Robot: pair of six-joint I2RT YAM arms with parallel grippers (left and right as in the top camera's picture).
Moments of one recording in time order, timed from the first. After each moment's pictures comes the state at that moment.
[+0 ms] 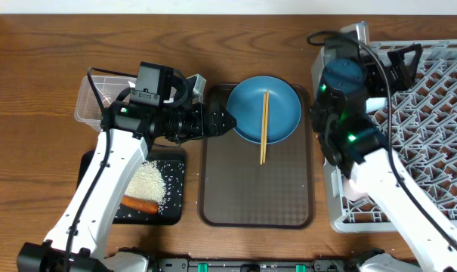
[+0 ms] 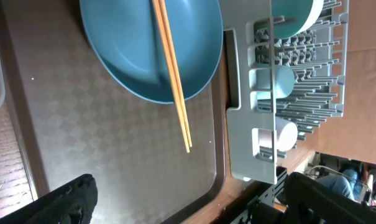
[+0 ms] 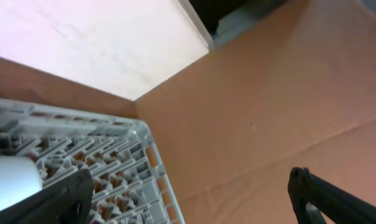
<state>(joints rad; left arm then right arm) -0.23 1.44 1.20 -0.84 0.67 -0.38 0.45 1.37 1.08 0.12 1.25 -0.78</state>
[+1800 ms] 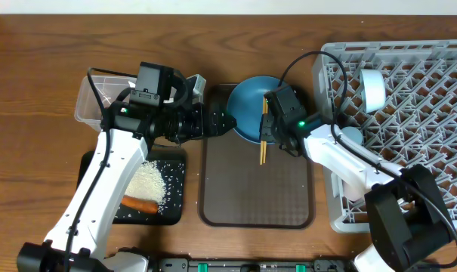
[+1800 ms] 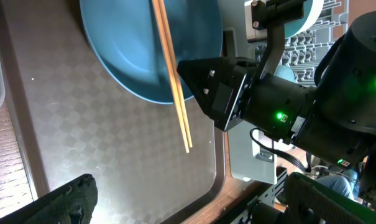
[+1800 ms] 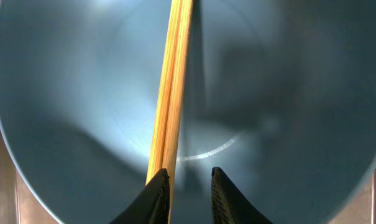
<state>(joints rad) -0.23 1.44 1.20 -0.84 0.67 -0.38 0.52 1.76 1.08 -0.40 0.03 0.62</state>
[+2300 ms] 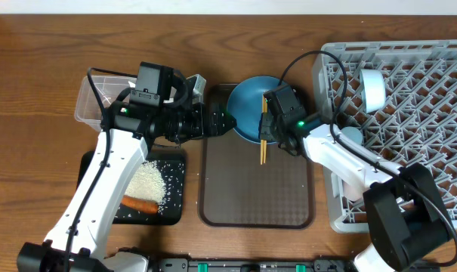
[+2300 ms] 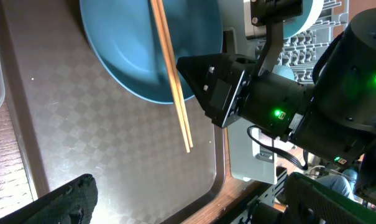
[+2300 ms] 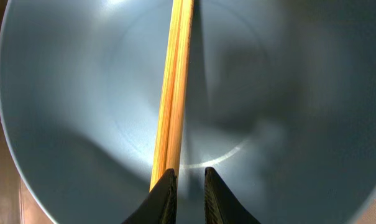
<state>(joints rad) -0.23 1.44 1.20 -0.84 0.67 -0.38 0.52 1.77 1.08 -0.37 0.03 0.62</state>
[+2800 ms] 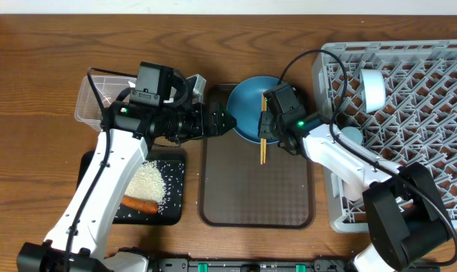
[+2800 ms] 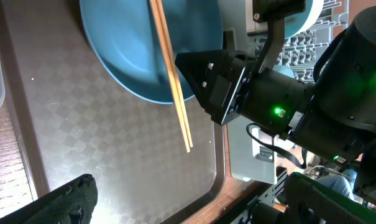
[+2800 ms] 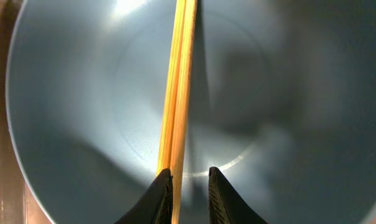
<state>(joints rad) -0.23 1.44 1.20 -0.84 0.67 -0.38 0.52 1.77 1.08 -0.35 0.04 0.62</state>
